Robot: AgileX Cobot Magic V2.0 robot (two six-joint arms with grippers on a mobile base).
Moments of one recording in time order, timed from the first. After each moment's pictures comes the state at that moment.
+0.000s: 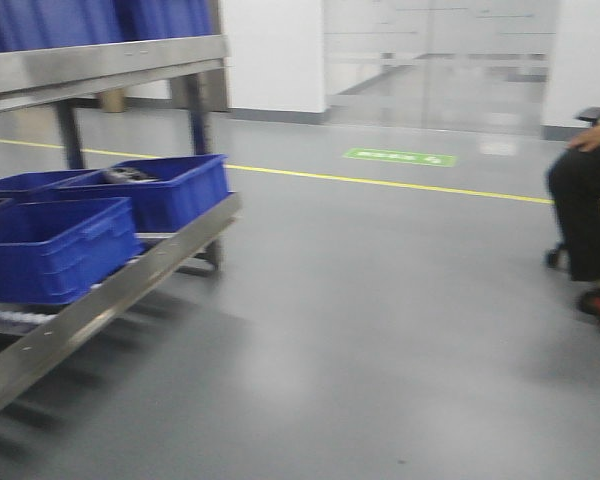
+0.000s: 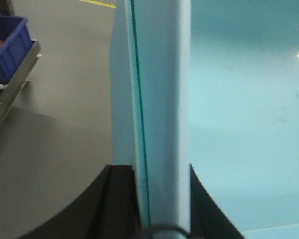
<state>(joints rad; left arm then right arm) -0.48 1.58 -1.94 0.02 0.88 -0.20 0.30 1.35 -1.60 0.11 0.85 0.12</state>
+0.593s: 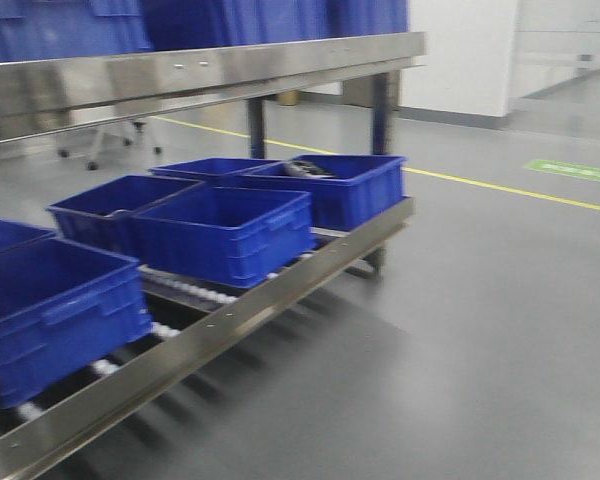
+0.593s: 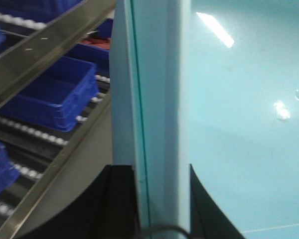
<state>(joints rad) -0.48 1.58 -1.94 0.02 0.88 -0.20 0.30 1.35 -1.60 0.11 0.85 0.12</state>
